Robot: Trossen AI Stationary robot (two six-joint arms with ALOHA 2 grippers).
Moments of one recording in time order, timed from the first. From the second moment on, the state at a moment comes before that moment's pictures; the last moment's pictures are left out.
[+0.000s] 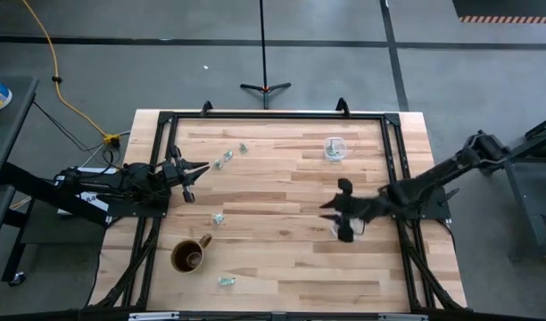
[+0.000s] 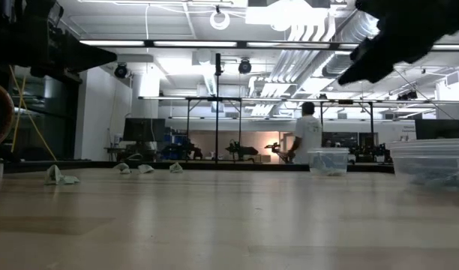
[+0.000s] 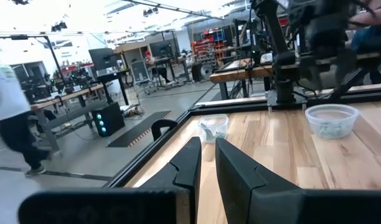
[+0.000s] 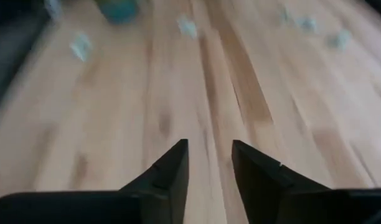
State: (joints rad) left arm -0.10 0.01 0.05 0.06 -0.46 0.26; right arm 0.41 1.09 0.55 -0.05 0.37 0.32
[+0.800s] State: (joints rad) left arm -0.10 0.01 0.05 0.06 -0.46 0.26; right arm 0.25 0.17 0.07 0.11 0.27 0.07
